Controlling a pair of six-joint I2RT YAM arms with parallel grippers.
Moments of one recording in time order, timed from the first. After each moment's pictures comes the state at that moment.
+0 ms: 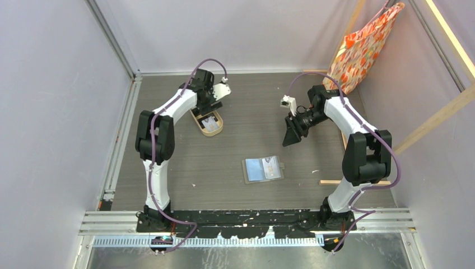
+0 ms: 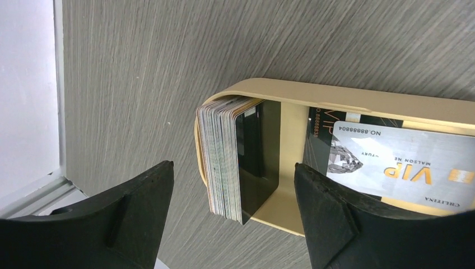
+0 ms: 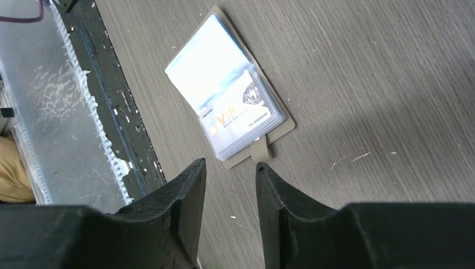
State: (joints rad) left arm -0.32 2.10 1.71 -0.56 -0.06 0.86; right arm 0.11 1.70 1.34 -1.15 -0.85 -0.76
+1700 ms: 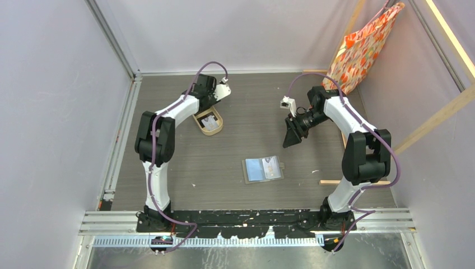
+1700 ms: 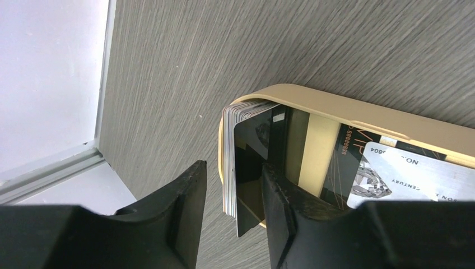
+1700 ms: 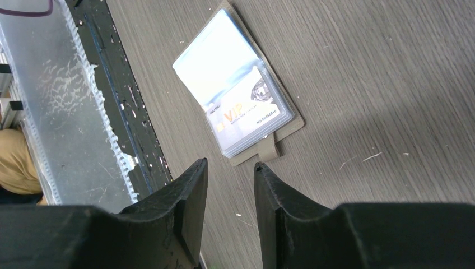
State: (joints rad) left arm -0.34 2.07 1.57 -0.31 -0.23 0.84; right arm 0.11 1.71 1.34 -1.19 -0.86 -0.79
